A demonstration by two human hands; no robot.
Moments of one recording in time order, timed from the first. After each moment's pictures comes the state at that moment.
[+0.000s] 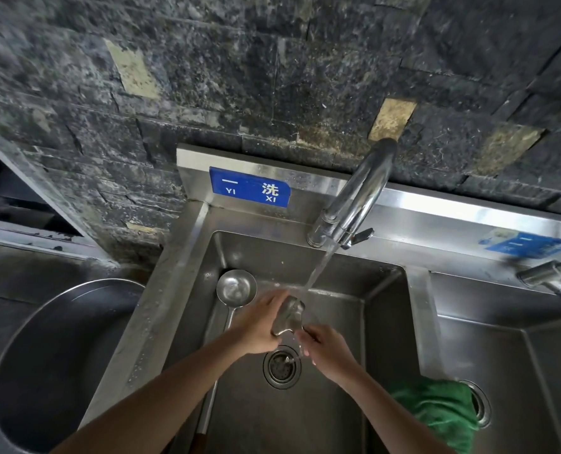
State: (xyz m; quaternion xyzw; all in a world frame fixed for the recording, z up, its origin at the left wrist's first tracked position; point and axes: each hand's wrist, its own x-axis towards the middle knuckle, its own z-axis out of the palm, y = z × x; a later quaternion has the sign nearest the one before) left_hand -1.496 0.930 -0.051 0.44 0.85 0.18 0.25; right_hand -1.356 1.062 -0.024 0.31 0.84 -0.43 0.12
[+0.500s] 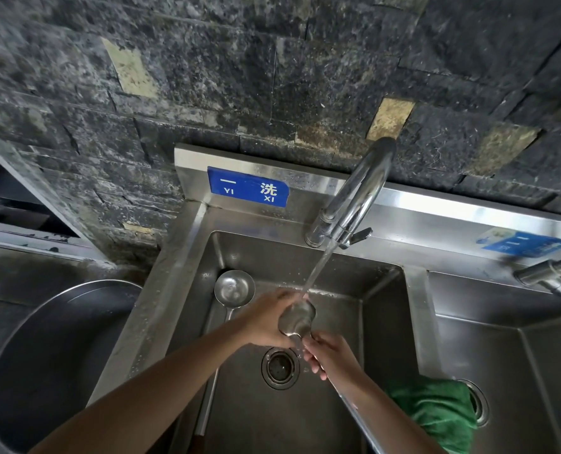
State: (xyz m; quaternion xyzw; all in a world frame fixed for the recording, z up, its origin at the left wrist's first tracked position) left_hand -1.504 0.949 -0.043 0.49 0.80 0.19 0.29; right_hand -1.336 1.061 -0.026 0.36 0.69 -0.62 0.08
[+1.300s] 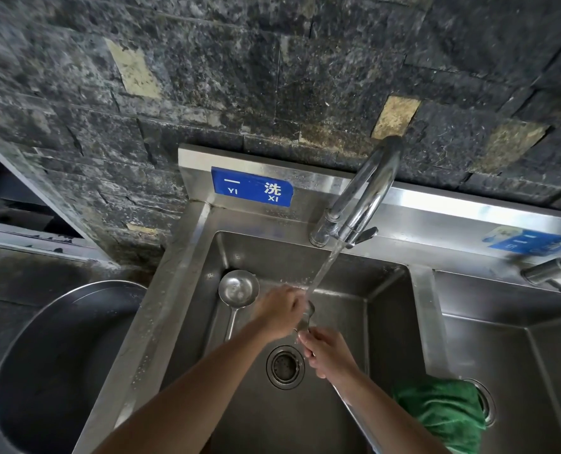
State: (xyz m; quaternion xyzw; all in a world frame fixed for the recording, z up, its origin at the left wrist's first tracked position) left_hand -1.496 0.969 -0.035 0.37 0.86 0.24 0.24; right_hand -1.355 1.044 -0.014 0.41 0.64 -0.65 0.09
